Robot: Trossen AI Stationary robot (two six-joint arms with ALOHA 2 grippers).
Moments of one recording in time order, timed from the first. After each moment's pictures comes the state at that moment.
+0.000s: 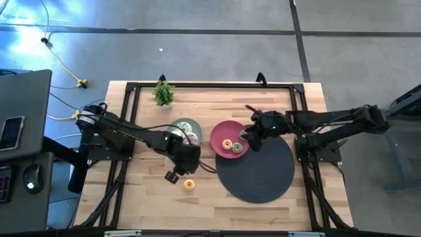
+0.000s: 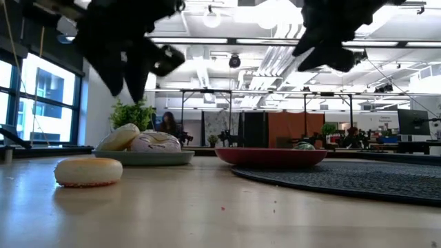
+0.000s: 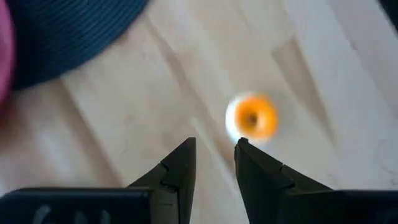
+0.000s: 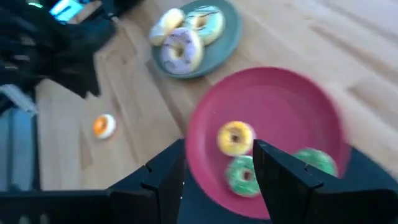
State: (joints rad) left arm -0.25 1.60 1.12 -0.66 0.19 0.26; right arm 0.00 1.10 0.82 -0.41 0.08 0.66
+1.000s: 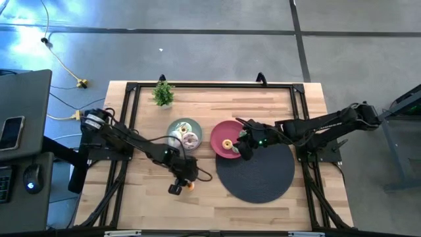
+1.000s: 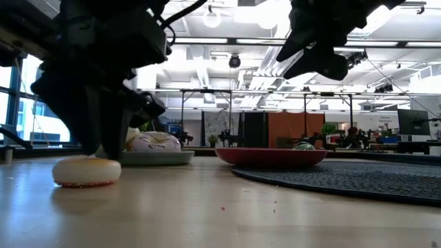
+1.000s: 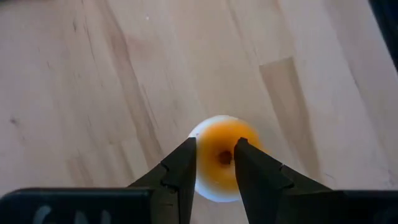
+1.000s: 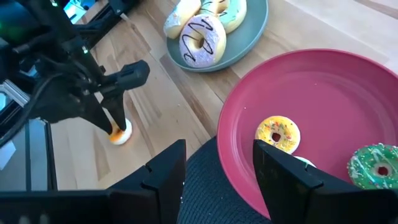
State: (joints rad) left arm -0.34 1.68 0.88 -0.19 0.22 -0.10; right arm 0.12 1.25 0.82 -0.25 0.16 0.81
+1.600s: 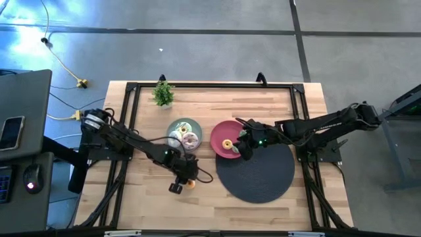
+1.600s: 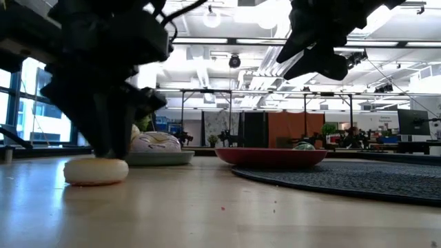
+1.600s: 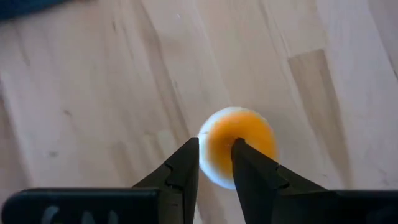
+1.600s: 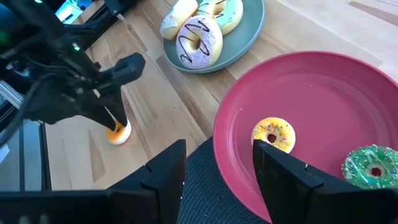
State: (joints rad) left arm -0.35 1.68 0.93 -0.30 0.11 -0.06; right arm 0.12 1.25 0.82 -0.26 0.18 0.80
